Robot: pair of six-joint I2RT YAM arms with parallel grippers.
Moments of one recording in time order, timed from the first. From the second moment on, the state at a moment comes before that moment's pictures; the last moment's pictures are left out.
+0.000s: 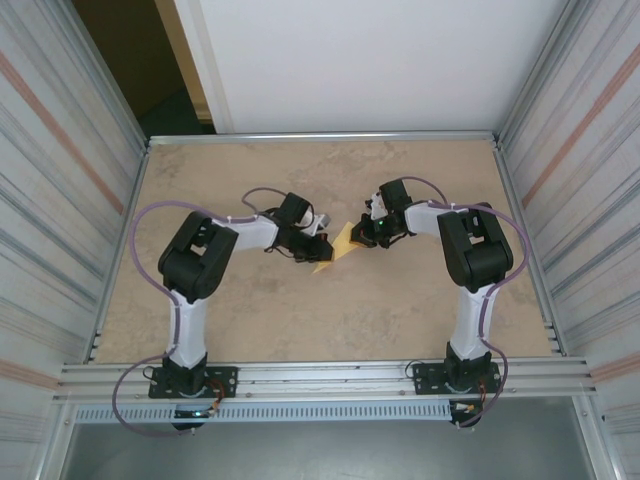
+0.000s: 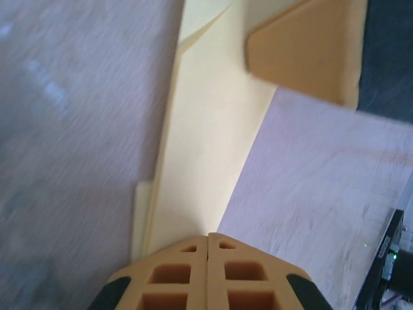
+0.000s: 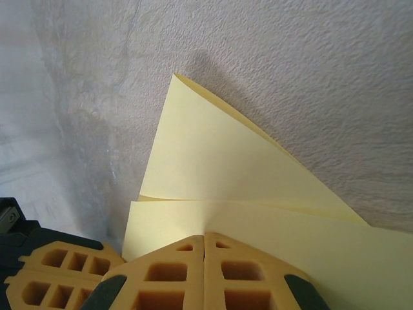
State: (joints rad) left arm -0.56 2.03 1.19 -0.25 0.66 -0.43; right arm 0.32 2.01 1.15 -0.27 -0.60 0.54
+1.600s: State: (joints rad) left arm -0.46 1.55 0.94 -0.29 0.39 -0.54; right arm 0.41 1.81 1.28 -0.56 -0.40 0.45
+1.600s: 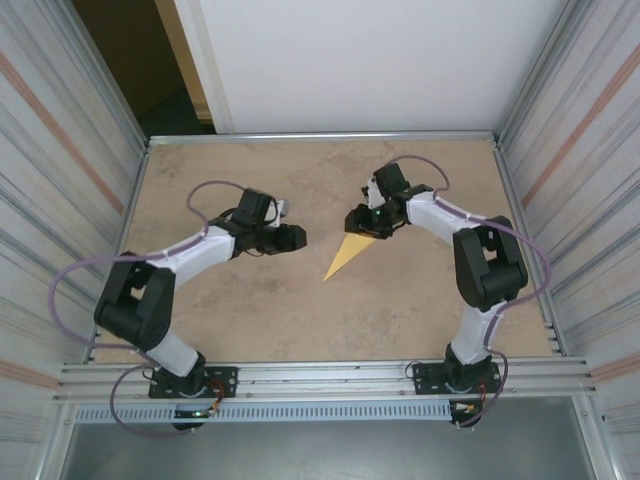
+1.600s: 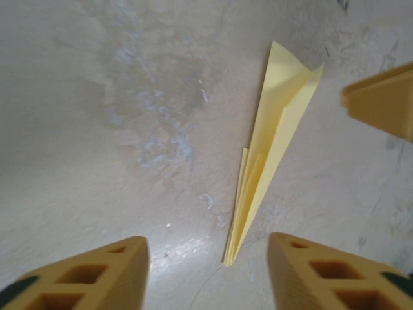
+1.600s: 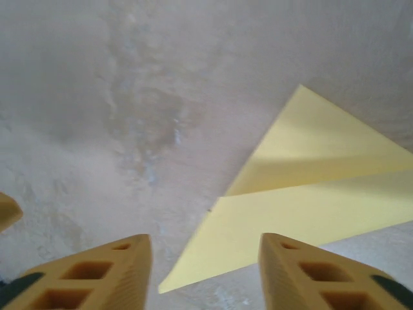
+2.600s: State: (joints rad) left arm -0.40 1.36 0.76 -0.32 0.17 -0.55; right arm 0.70 2.05 1.52 -0.86 0.24 0.90
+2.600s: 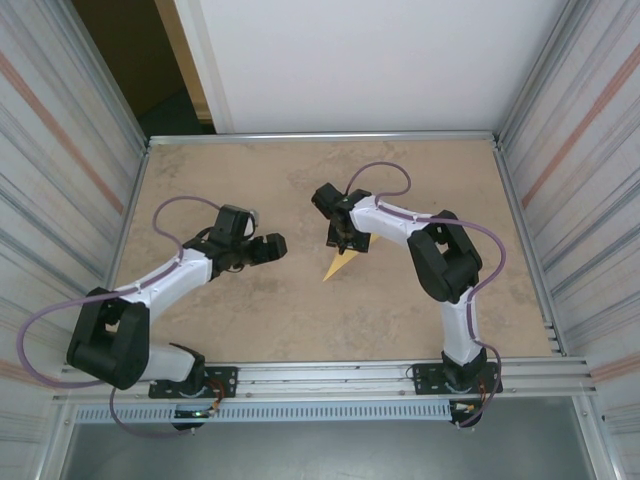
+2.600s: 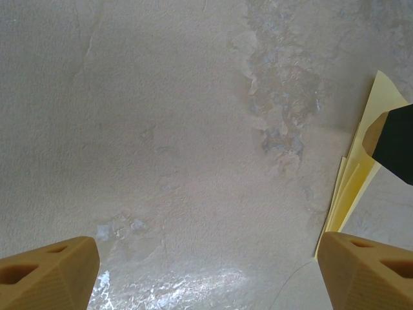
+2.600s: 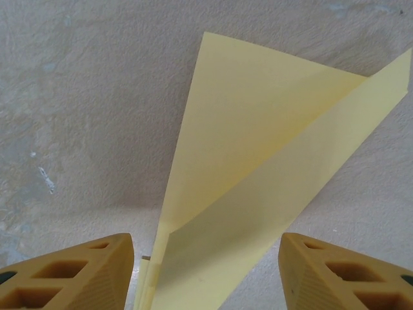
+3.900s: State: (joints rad) left arm -0.20 1.24 0.60 -0.21 0.26 -0.65; right arm 0.69 1.76 1.29 -0.45 -0.09 0.60
